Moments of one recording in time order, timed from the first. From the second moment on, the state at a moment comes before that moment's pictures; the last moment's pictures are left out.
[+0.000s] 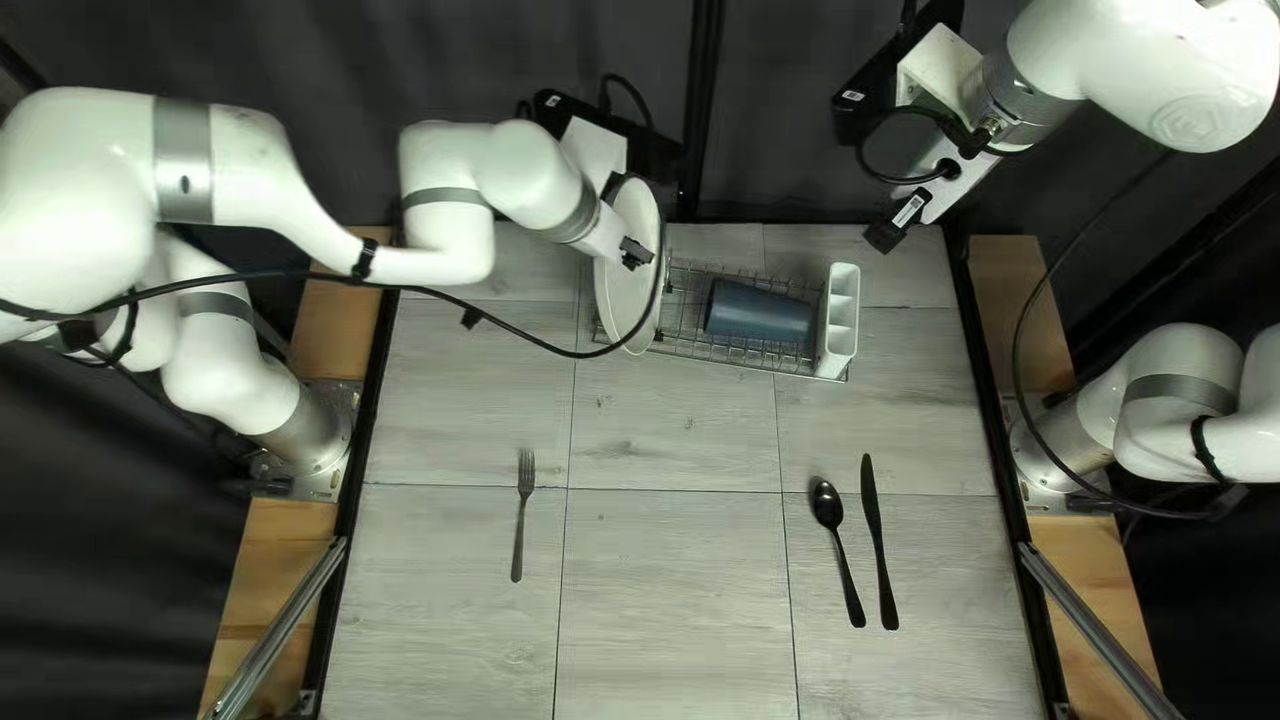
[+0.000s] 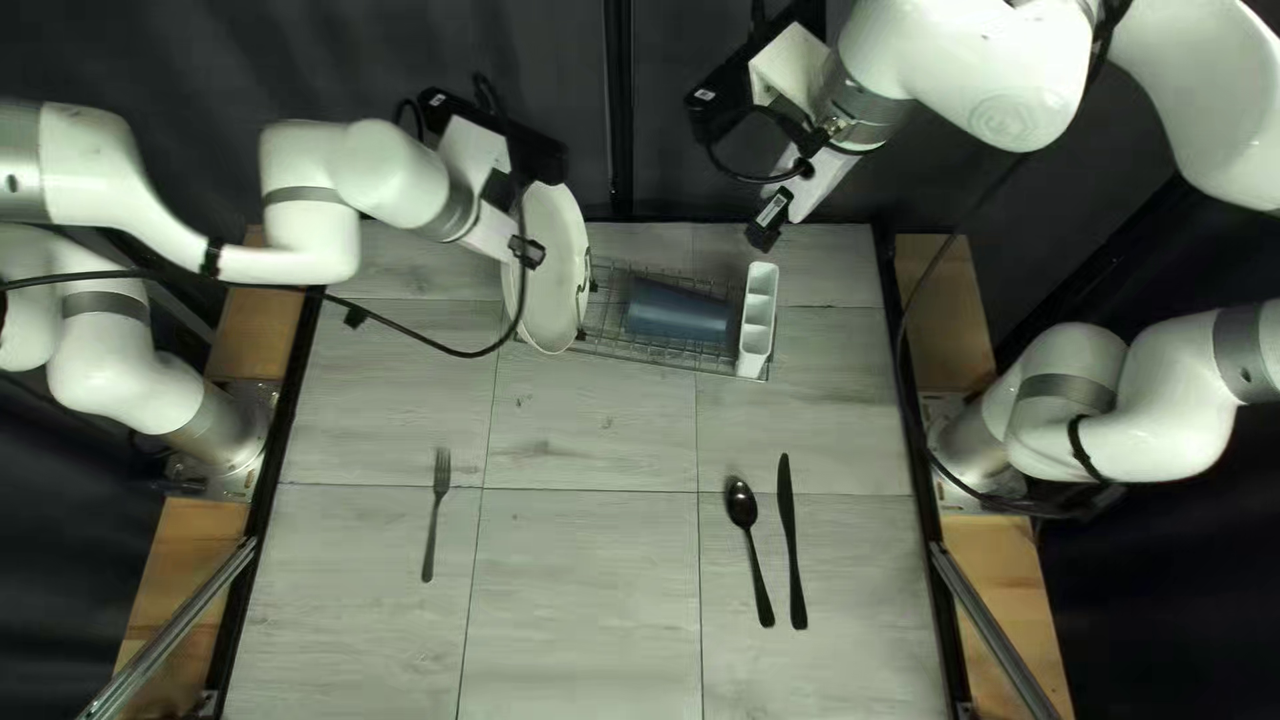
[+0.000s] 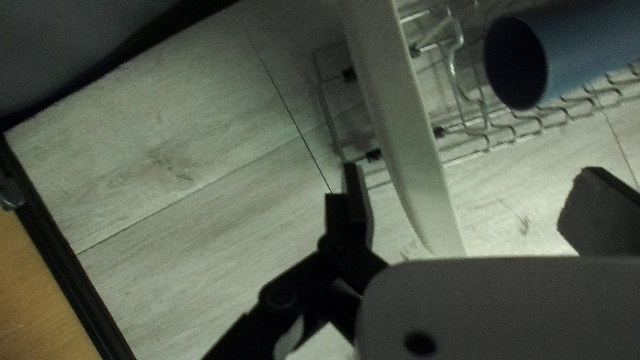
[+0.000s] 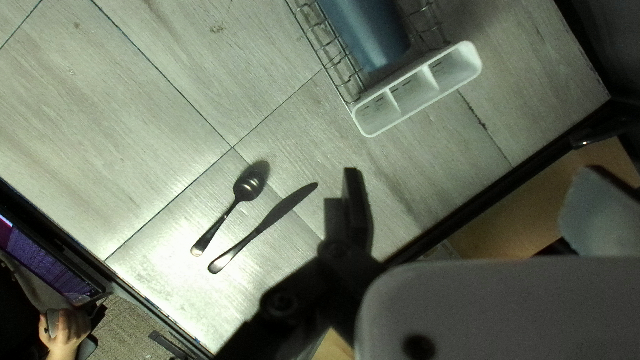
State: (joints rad) left arm 0.48 -0.15 -0.17 0.90 0.50 0.88 -1.15; right arm -0.47 -0.52 0.11 1.09 -0.02 1.44 0.34
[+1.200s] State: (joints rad) left arm 0.45 -0.29 -0.23 0.94 0.55 1.12 -1.23; right arm -0.47 -0.52 0.11 1.09 -0.02 1.44 0.34
